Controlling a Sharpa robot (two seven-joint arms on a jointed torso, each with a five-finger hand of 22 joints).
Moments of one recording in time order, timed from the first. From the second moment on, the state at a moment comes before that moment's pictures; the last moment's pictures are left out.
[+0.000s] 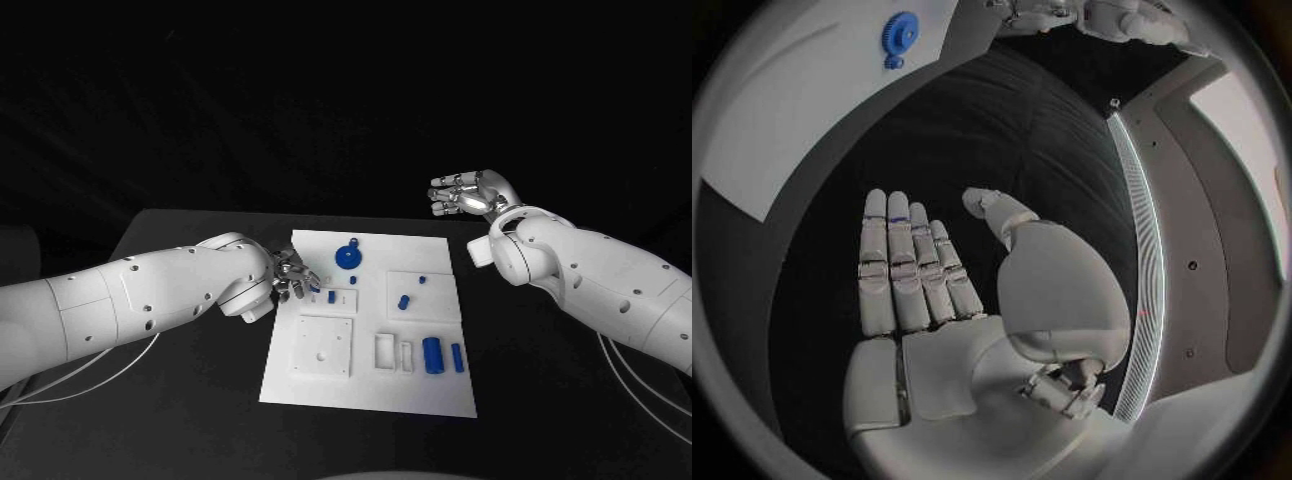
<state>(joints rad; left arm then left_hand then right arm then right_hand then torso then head) 1.31 -0.61 -0.24 1.30 -0.84 -0.19 -0.47 1.08 0.06 0.26 -0.22 0.52 1.16 0.06 0.28 0.33 1.47 -0.06 0.58 0.17 1.43 -0.12 1.23 0.73 0.01 1.30 -0.14 0.39 1.31 0.99 -0.69 0.36 1.17 -0.78 -0.39 0.08 1.18 -0.13 0.37 -0.09 0.58 0.89 0.17 0.06 0.06 1.10 0.14 0.07 0.06 1.16 0.11 0.11 0.06 0.10 1.11 0.11 0.08 0.07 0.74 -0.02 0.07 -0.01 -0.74</state>
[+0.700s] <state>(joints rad) 1.29 -0.60 -0.24 1.29 -0.92 -0.18 -0.49 1.08 0.06 0.26 -0.22 0.51 1.16 0.06 0.27 0.33 1.47 -0.06 0.58 0.17 1.43 -0.12 1.23 0.73 0.02 1.30 -0.14 0.40 1.31 0.99 -0.70 0.36 1.17 -0.79 -0.38 0.06 1.18 -0.12 0.35 -0.08 0.58 0.89 0.17 0.06 0.06 1.10 0.14 0.07 0.06 1.16 0.11 0.11 0.06 0.10 1.10 0.11 0.08 0.07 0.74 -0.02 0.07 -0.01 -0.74</state>
